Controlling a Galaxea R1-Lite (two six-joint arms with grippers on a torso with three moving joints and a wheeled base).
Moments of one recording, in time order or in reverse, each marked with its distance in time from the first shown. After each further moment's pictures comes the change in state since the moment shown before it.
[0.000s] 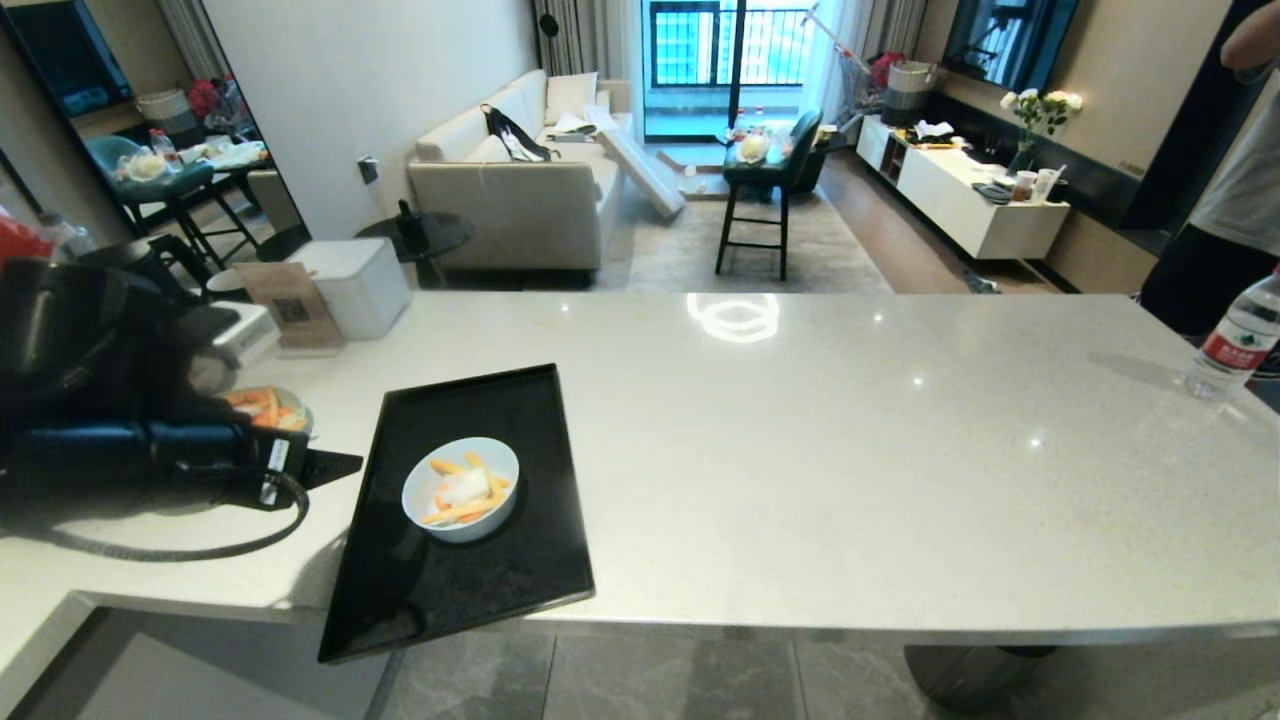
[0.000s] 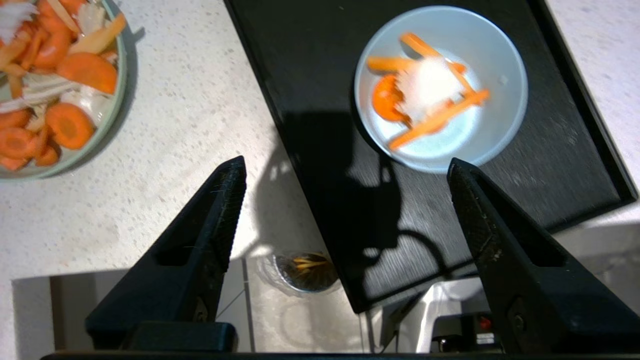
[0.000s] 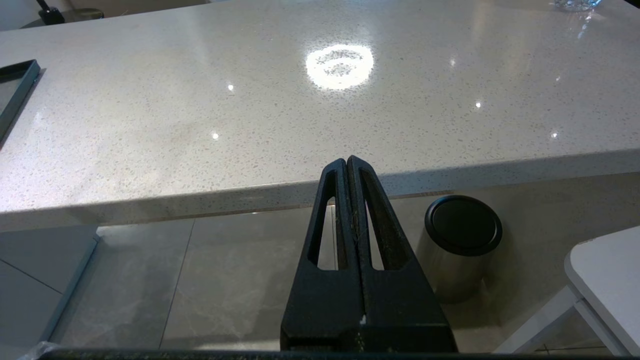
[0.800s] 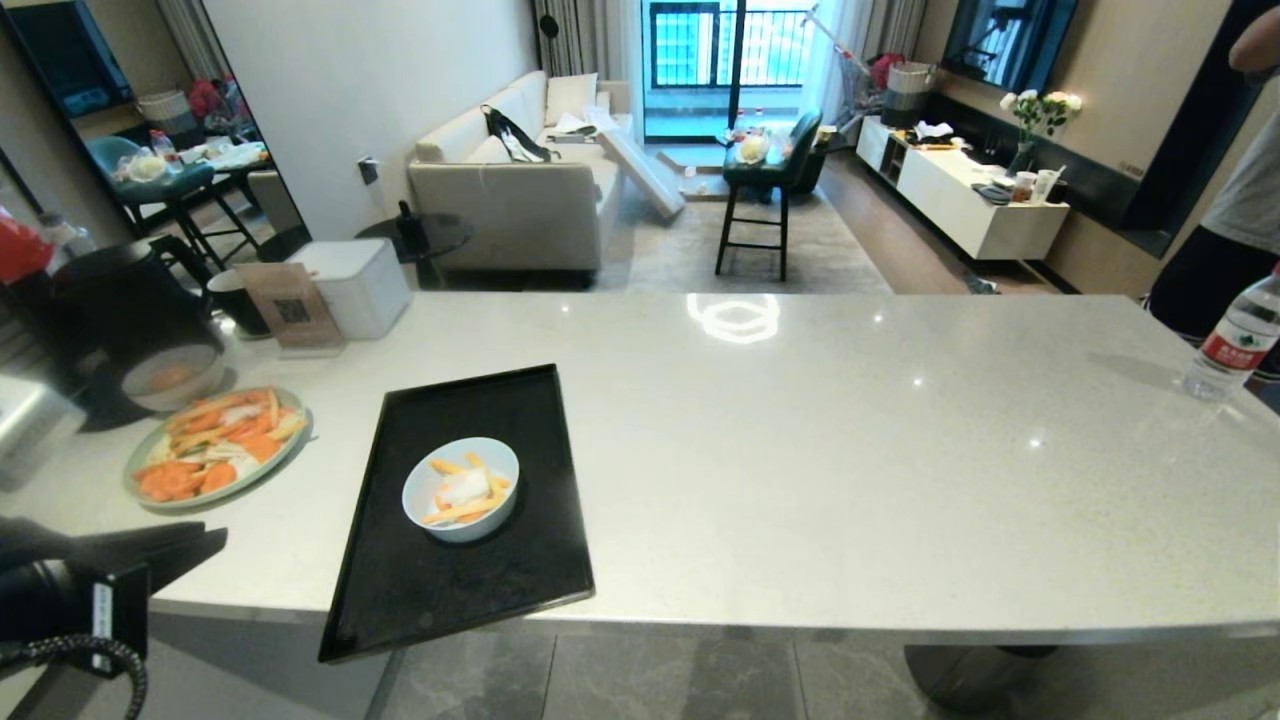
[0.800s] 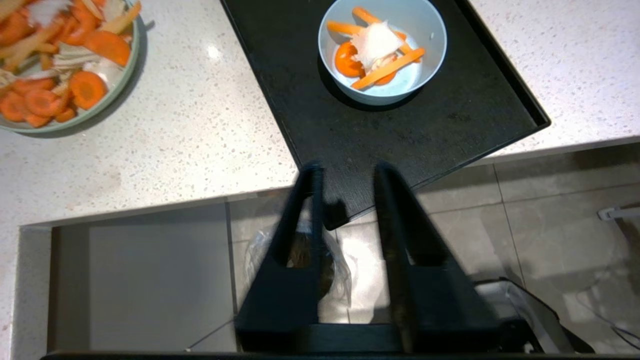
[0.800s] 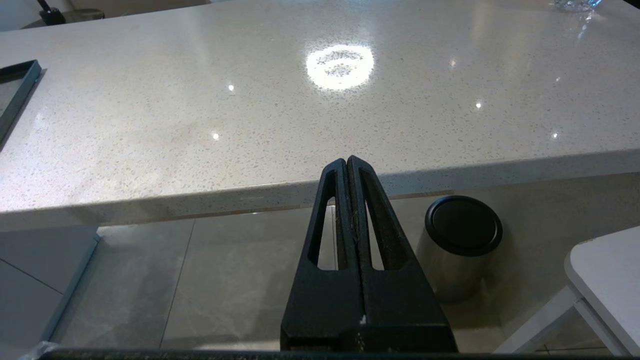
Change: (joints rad) left arm 0.014 -0.469 0.293 -0.001 -0.069 0.009; right arm 0.000 0.000 0.000 0.000 0.000 0.000
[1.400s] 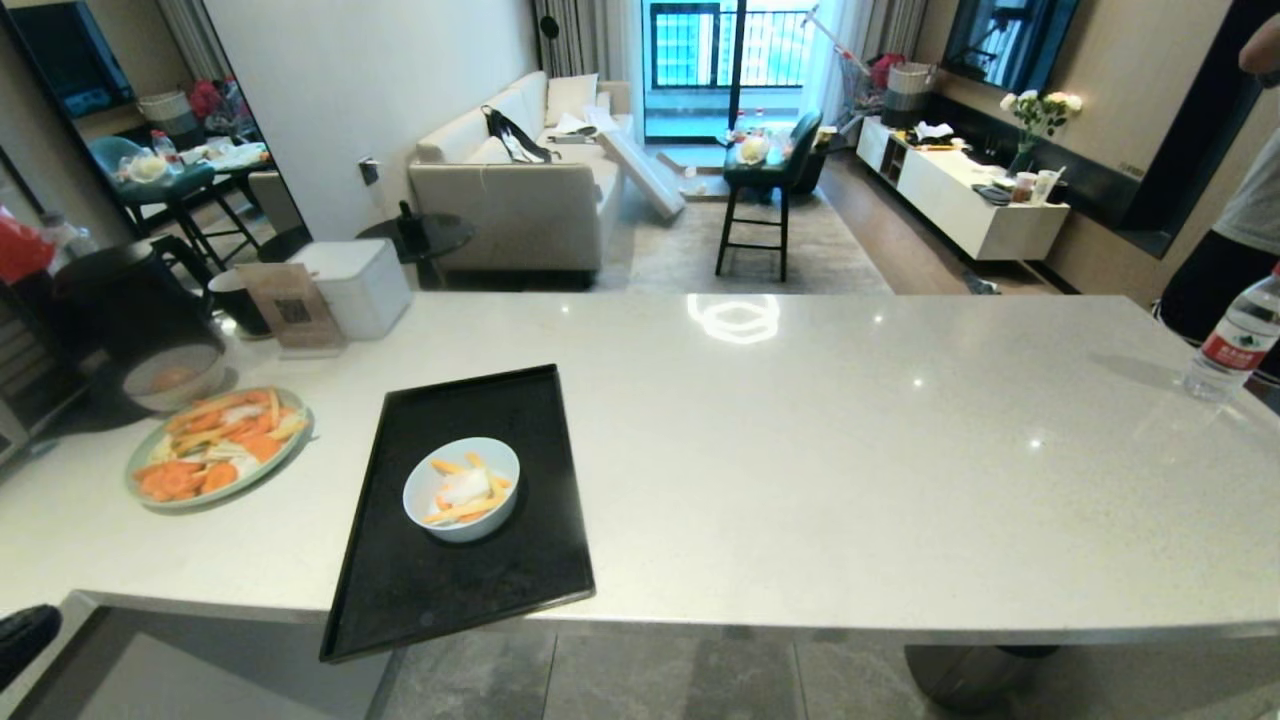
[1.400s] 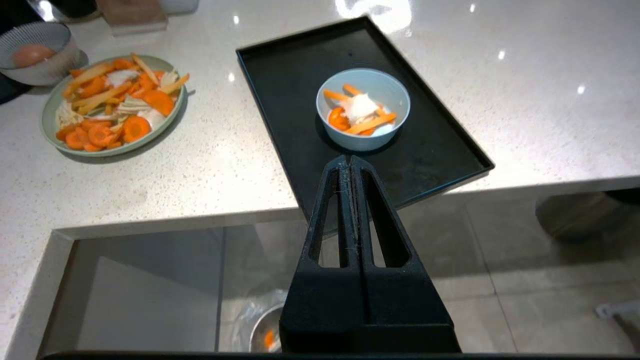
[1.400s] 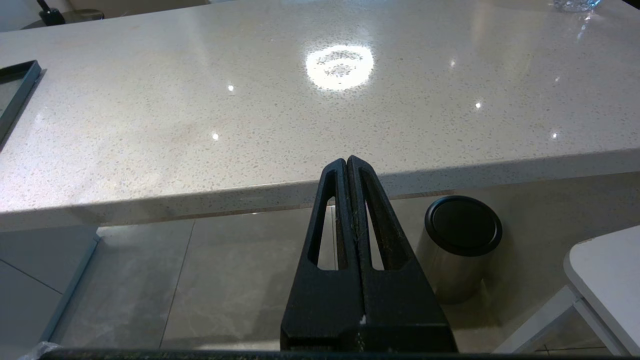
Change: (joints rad) left arm 0.022 -0.474 0.146 0.003 -0.017 -0.075; right arm 0.000 0.000 0.000 0.000 0.000 0.000
